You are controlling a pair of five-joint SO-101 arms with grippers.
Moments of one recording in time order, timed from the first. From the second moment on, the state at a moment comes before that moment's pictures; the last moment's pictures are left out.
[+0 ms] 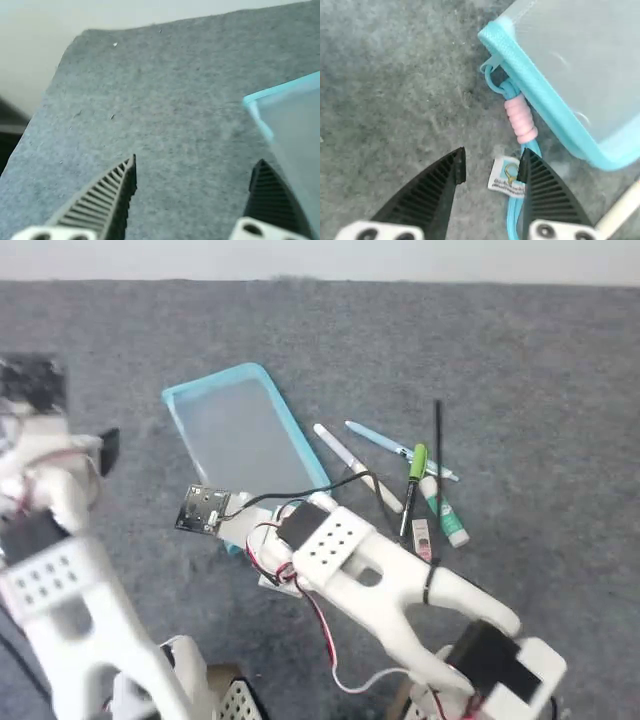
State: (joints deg) left arm -37.7 -38.1 34.8 53.8 -20.9; right arm -54.9 -4.8 27.3 62.6 24.1
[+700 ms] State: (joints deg) left arm -40.1 -24.9 23.8 55.8 -21.6; right arm -52.0 16.0 12.9 60.4 29.8
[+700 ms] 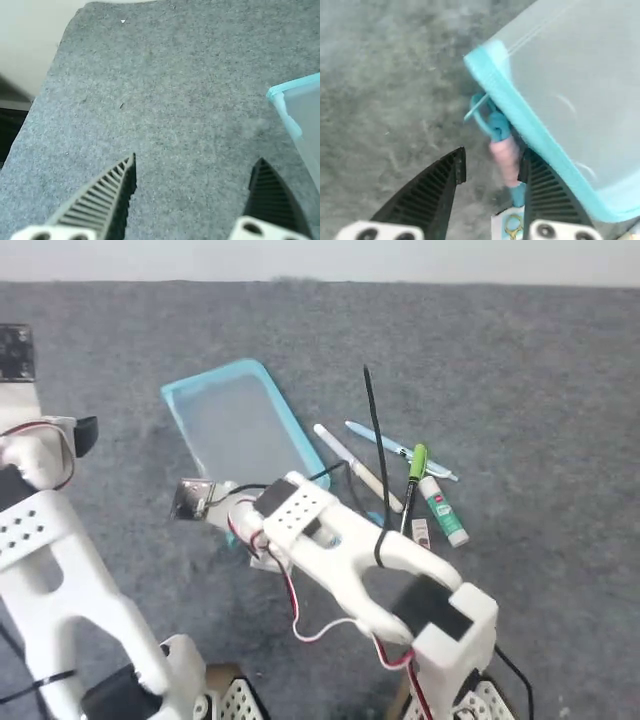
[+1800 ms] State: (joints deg) left arm -12.5 -62.9 43.4 80.4 -18.5; right arm -41.4 -48.0 34.6 72.0 19.0
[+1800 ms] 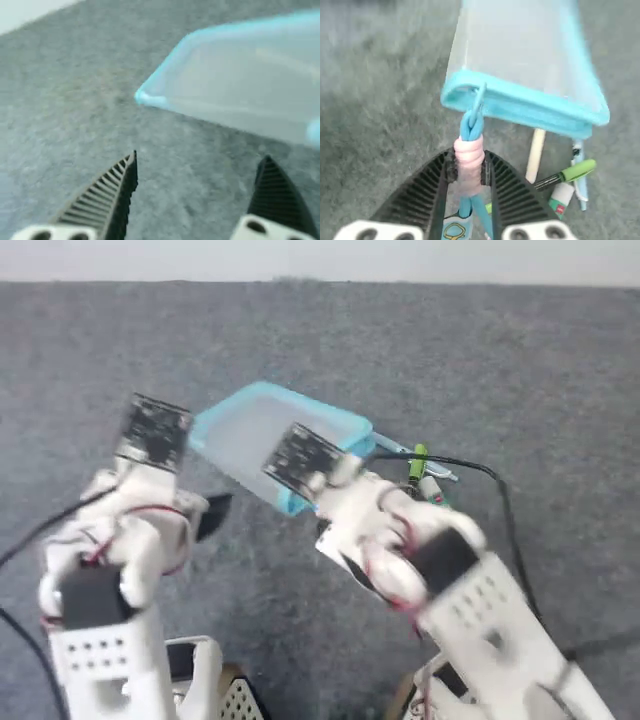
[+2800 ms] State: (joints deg) left arm -2.3 -75.8 63.3 65.4 -14.2; right arm -45.6 -44.7 29.5 76.6 16.7
